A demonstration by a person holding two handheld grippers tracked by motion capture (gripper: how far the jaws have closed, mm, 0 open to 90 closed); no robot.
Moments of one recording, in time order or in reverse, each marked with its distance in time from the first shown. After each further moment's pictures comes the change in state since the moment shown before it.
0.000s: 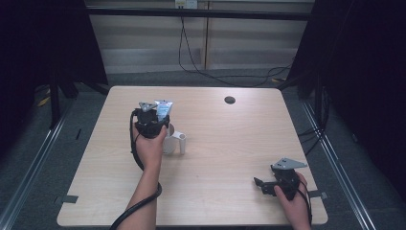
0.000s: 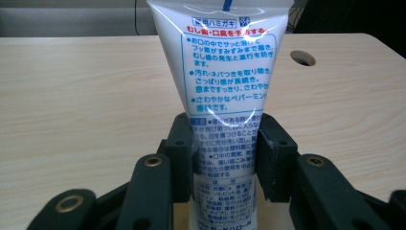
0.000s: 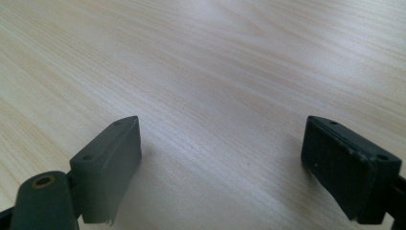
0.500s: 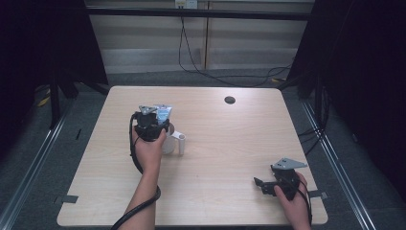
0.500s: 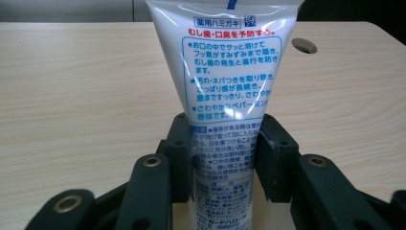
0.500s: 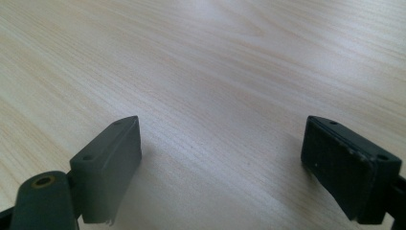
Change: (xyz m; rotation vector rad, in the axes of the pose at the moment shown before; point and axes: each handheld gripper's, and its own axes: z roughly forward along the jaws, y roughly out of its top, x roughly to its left) left arm 0.002 -0.010 0.000 0.033 -0.004 -0.002; right arm 0.000 0.000 0.000 0.001 0.000 0.001
